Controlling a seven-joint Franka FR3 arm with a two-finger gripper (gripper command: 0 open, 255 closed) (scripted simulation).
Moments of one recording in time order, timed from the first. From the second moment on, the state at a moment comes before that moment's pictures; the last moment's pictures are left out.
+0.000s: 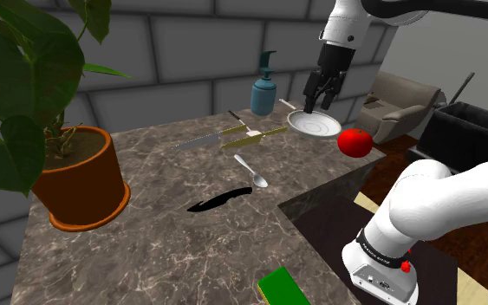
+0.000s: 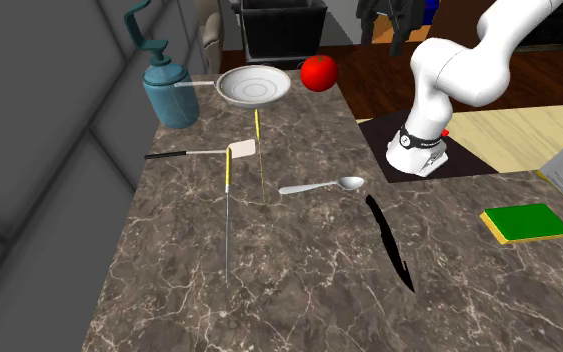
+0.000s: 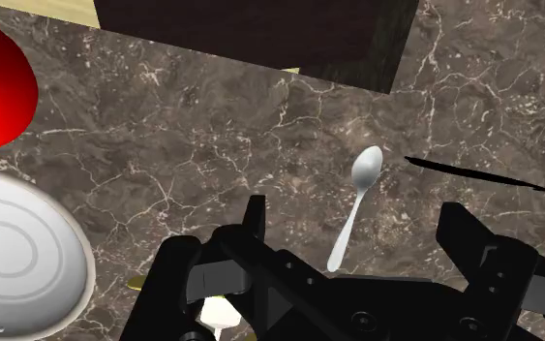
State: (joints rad) arm -0.02 -0.77 -0.03 -2.32 0.12 1.54 0.08
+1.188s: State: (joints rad) arm 0.12 -0.21 -0.18 -2.11 0.03 1.86 -0.60
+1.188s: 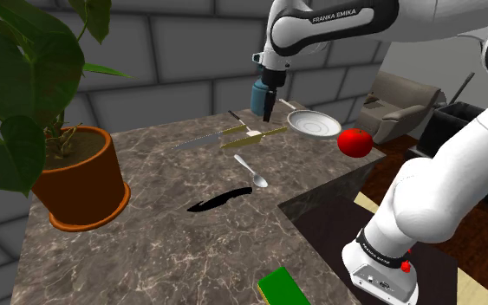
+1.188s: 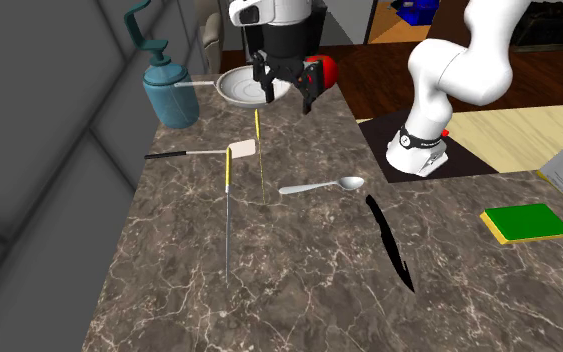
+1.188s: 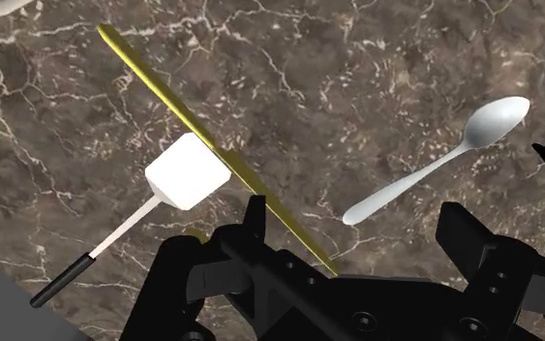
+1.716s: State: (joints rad) arm 0.16 0.08 -0.16 -1.91 0.04 1.96 -0.88
